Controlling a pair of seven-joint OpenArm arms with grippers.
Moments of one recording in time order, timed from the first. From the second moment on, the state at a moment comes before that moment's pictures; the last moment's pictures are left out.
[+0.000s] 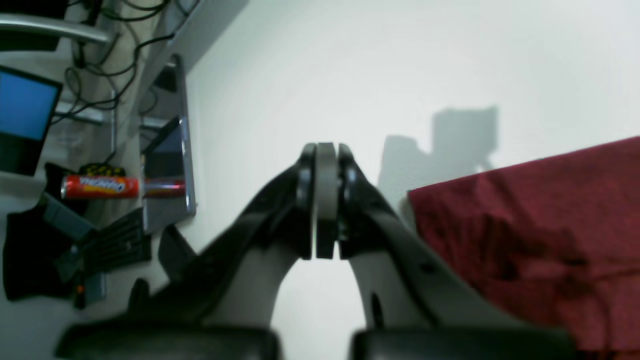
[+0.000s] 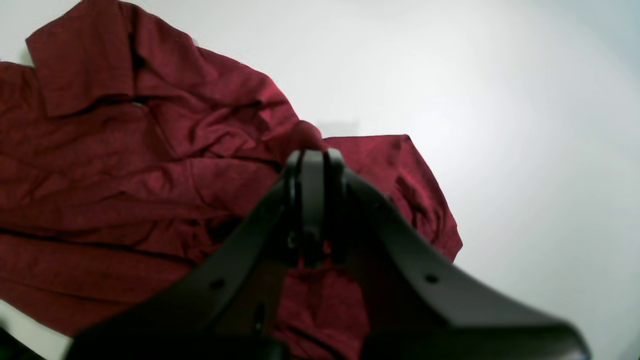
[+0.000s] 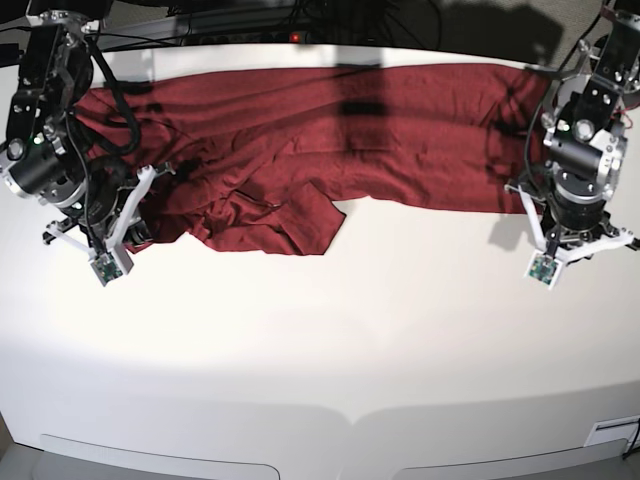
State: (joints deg) left arm 5.0 -33.9 19.9 115.2 10.5 8.4 58.1; right arm -6.6 19.1 16.4 113.6 21.9 35.9 -66.1
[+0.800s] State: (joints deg) left arm -2.4 -10.7 19.6 95.9 -17.2 -10.3 49.1; right arm -9.6 19.1 16.4 113.7 23.0 35.9 -68.4
